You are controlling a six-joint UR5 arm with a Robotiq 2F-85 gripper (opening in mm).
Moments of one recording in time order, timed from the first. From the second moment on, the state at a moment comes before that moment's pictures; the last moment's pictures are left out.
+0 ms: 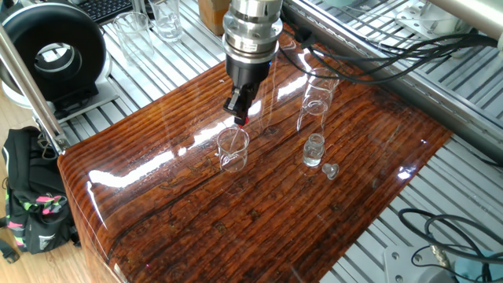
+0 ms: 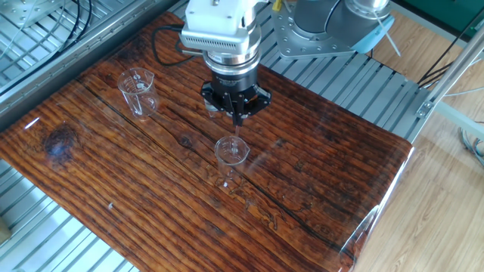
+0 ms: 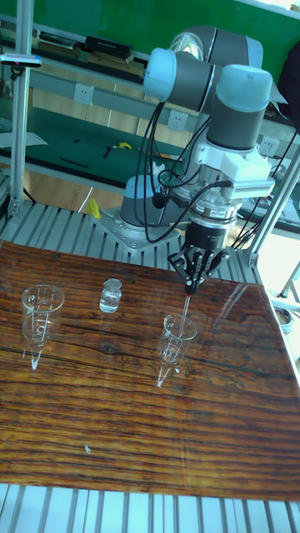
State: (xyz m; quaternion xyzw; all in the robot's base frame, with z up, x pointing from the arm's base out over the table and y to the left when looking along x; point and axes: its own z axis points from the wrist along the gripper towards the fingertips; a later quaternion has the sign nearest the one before) arm 0.485 0.106 0.161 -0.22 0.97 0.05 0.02
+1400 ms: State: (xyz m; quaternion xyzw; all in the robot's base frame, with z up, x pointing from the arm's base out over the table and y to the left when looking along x) arm 0.487 0.100 0.125 -0.22 0.97 0.06 0.03
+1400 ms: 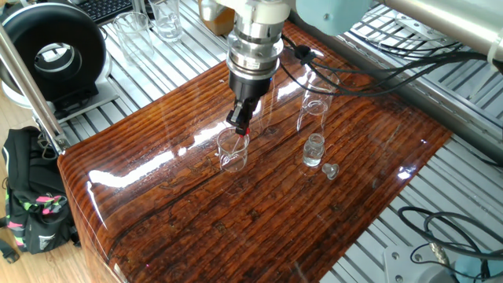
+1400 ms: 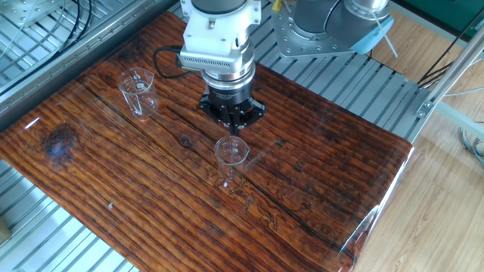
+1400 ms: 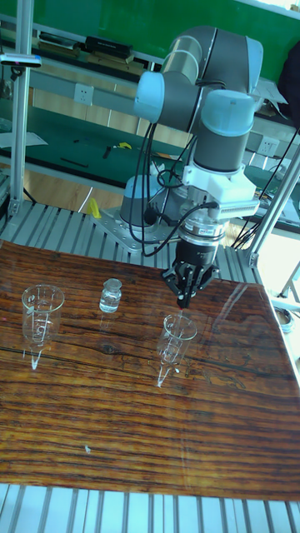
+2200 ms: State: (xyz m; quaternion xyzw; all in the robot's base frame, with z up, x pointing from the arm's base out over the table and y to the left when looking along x) arm 0.487 0.101 0.119 -0.22 0.97 0.06 0.03
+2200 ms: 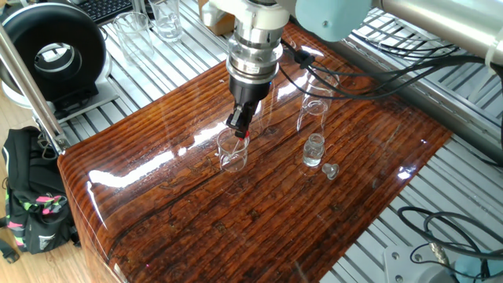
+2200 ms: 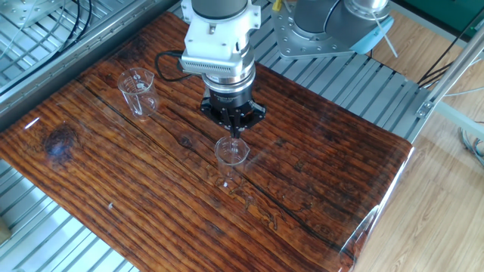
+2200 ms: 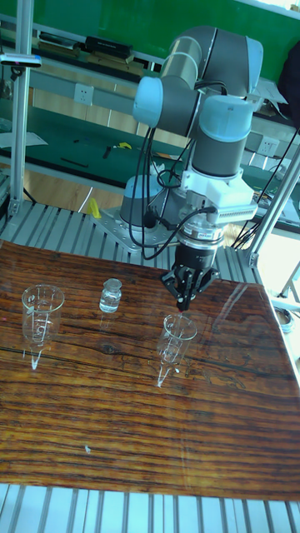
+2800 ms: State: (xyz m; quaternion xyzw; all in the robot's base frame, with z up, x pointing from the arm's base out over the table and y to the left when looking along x) arm 0.486 0.102 0.118 -0.22 0.97 0.06 0.02
